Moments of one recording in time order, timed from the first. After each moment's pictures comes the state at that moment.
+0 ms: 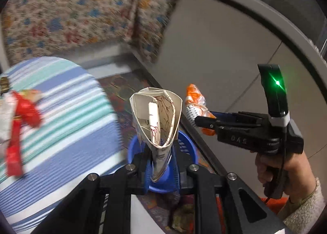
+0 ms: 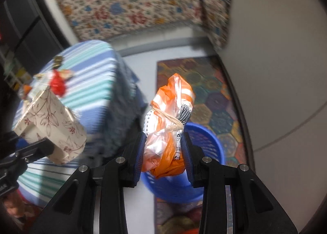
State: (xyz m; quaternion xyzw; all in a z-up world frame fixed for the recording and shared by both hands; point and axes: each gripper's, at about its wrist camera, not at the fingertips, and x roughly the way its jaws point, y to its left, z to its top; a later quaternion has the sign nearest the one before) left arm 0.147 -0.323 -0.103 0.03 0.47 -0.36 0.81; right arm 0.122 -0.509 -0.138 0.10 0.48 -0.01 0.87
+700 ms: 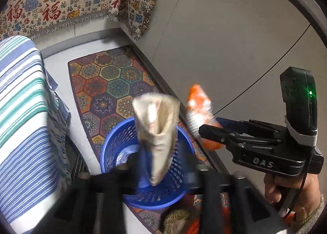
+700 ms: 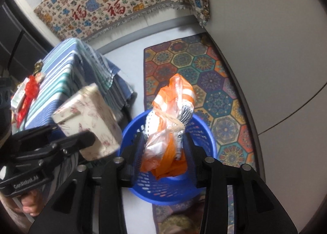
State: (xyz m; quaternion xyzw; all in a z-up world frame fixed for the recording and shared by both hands) left arm 0.189 -0.405 -0.199 0.03 0.52 -0.37 0.76; right arm 0.123 -0.579 -0.204 0.17 0.50 -0.01 0.85
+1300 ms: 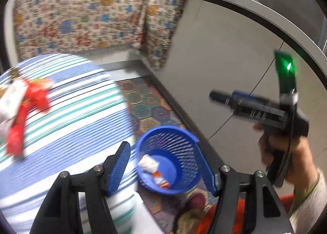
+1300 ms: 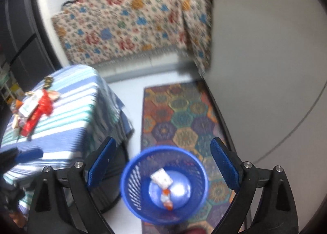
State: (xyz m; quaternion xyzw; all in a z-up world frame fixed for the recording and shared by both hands) left arm 0.120 -0.271 -0.123 0.02 0.43 -0.33 0.84; right arm 0.105 -0.518 -0.117 0.07 0.37 -0.04 0.92
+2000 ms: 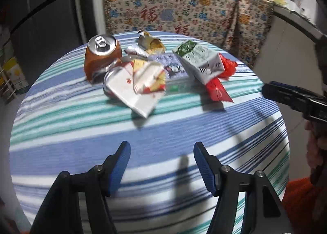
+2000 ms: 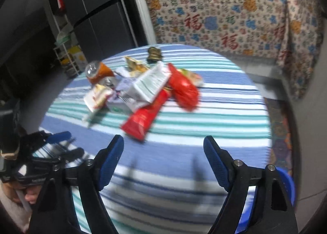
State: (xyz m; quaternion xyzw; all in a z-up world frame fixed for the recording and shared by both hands) left arm 0.140 -0.014 -0.136 0.02 0.44 -0.13 0.89; right arm 0.171 -0.240 -0.133 0.03 0.38 0.20 0.90
